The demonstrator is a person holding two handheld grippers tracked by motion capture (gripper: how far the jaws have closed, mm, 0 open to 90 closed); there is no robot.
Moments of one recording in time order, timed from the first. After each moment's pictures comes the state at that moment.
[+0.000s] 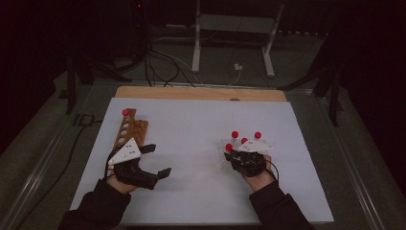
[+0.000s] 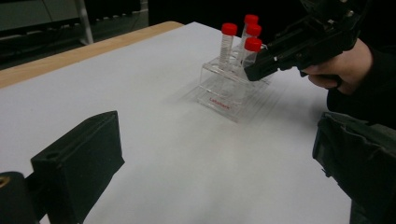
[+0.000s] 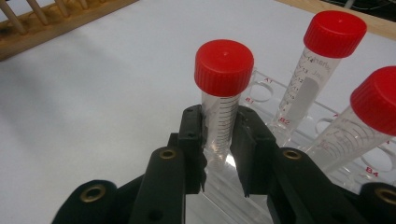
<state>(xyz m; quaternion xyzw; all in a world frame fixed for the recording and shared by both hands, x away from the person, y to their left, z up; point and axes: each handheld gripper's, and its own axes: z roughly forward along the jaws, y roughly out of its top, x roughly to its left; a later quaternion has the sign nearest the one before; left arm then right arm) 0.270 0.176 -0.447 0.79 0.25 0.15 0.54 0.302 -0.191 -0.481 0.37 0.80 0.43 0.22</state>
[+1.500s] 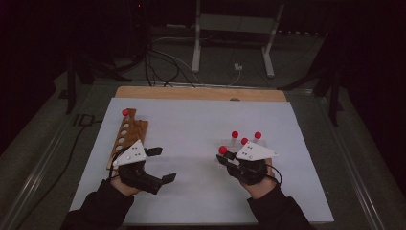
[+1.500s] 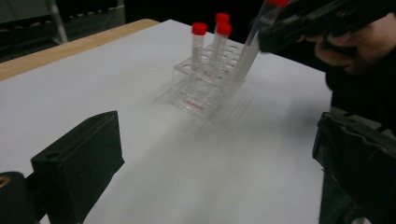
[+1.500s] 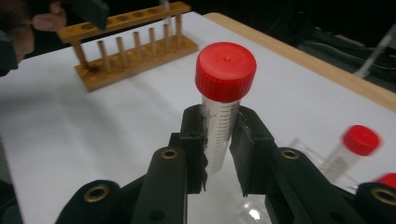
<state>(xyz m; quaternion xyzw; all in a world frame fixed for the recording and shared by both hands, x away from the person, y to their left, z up) 0.262 0.162 -0.441 0.80 0.22 0.12 0.55 0.256 -0.172 -0.428 0.28 0.80 0.48 0.23</state>
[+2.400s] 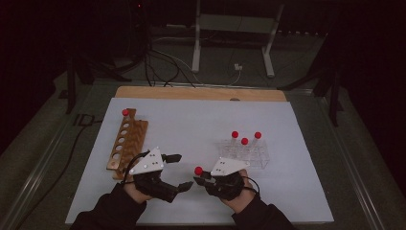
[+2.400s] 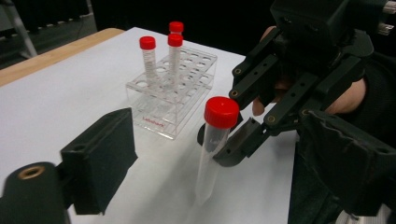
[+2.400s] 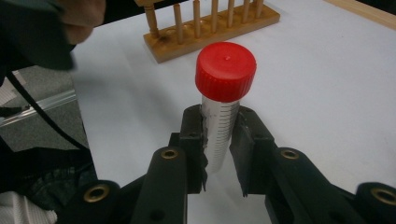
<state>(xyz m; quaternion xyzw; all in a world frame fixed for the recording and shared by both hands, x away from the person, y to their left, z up) 0.244 0.121 -0.433 0.81 0.17 0.10 0.55 0.240 -0.121 -0.459 0.23 0.84 0.47 0.14</state>
